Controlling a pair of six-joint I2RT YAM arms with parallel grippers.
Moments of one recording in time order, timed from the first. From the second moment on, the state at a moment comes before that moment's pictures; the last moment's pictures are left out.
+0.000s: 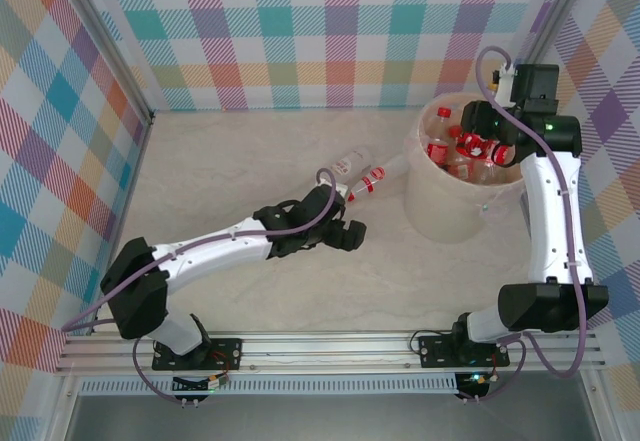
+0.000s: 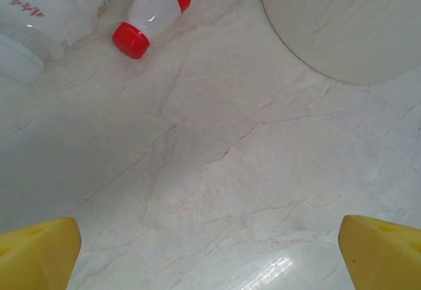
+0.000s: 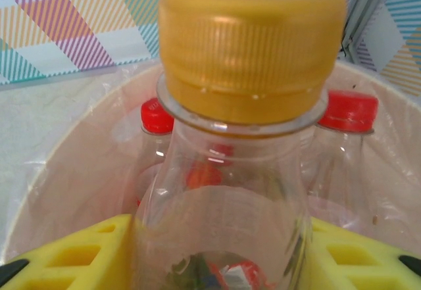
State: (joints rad) left arm -0.96 1.54 1.14 -0.43 -0.15 -0.48; right arm -0.04 1.45 1.78 -1.02 -0.05 0.09
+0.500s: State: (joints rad) left arm -0.96 1.58 1.14 -0.42 -0.15 -0.48; right arm -0.04 1.48 1.65 -0.98 -0.03 0.09
